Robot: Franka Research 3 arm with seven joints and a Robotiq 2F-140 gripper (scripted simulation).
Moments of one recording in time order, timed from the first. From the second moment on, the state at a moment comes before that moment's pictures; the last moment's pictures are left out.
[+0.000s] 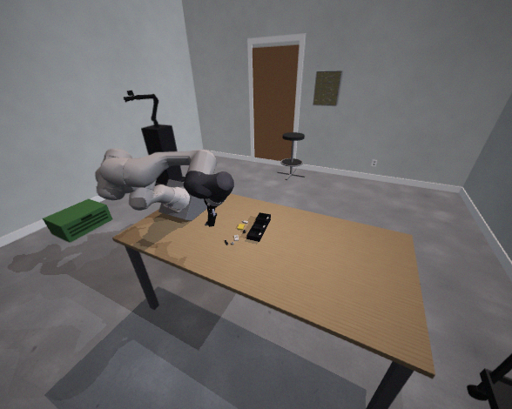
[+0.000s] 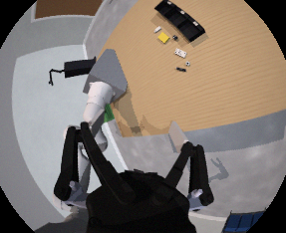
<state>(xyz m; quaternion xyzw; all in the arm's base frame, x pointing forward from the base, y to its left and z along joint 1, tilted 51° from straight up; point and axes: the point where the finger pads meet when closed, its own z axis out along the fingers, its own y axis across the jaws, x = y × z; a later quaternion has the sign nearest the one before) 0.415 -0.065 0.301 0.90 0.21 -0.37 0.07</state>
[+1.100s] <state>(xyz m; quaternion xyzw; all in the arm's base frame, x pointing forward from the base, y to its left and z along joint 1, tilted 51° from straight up) 0.419 -0.108 0.201 0.90 0.17 -0.36 0.18</state>
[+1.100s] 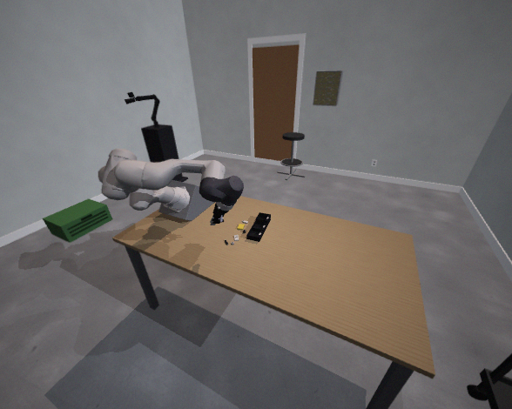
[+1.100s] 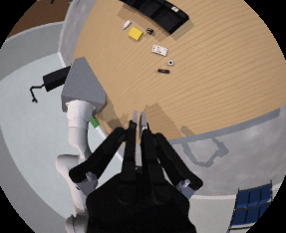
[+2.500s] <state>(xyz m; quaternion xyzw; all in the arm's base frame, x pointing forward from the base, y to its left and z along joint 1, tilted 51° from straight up) 0.452 -0.048 0.118 0.90 0.06 -0.21 0.38</state>
